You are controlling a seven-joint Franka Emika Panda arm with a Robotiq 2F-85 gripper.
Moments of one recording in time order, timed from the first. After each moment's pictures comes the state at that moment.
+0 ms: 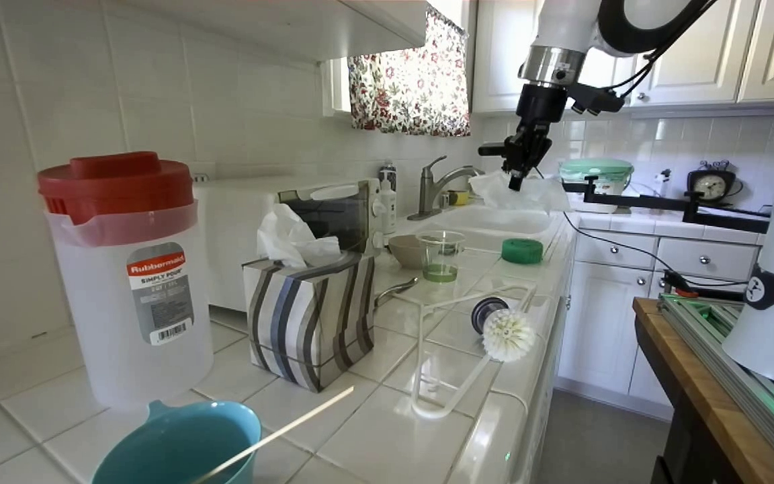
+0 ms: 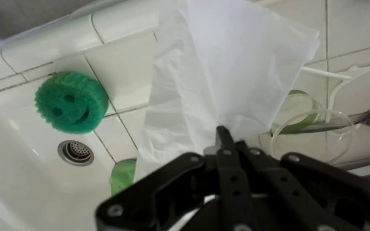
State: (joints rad) arm -0.22 -0.56 0.07 -2.75 -0.13 2.43 0.41
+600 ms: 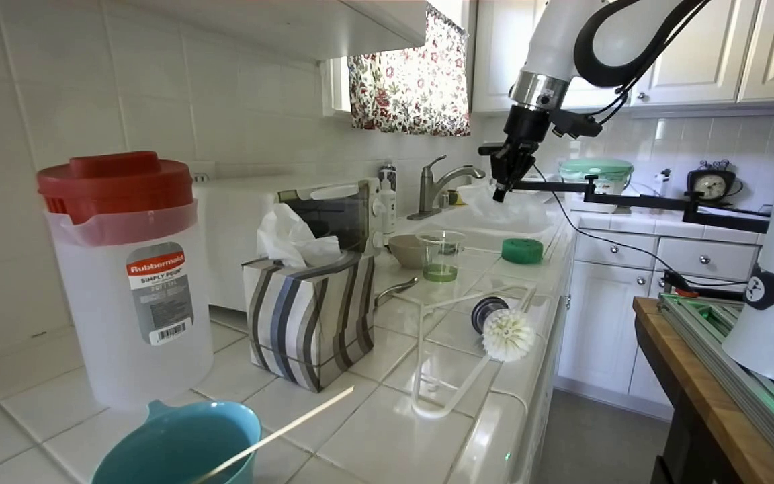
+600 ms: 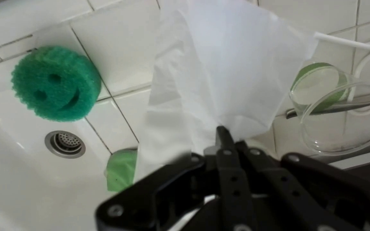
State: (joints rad) arm -0.25 -0.41 0.00 -2.75 -0.13 2.64 0.34
